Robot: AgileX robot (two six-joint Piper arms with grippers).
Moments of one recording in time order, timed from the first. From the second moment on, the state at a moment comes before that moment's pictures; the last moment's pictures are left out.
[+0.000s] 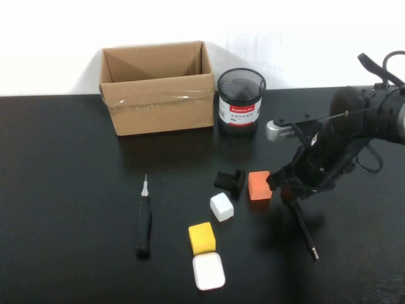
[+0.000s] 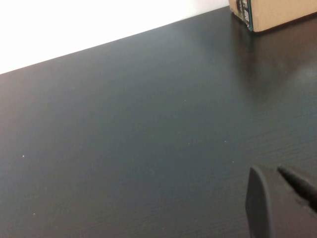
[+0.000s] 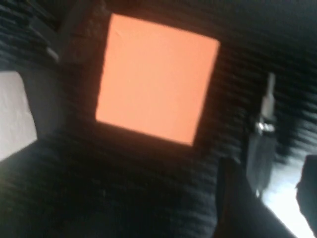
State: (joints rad) right arm 0.38 1.91 -1.30 0.20 0.77 -0.08; left arm -0.04 -0.01 0.03 0.02 0.35 0.31
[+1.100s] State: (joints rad) right arm 0.38 1.74 -1.55 -0.03 0.70 -0.03; left arm -0.04 -0.01 0.03 0.02 0.35 0.31
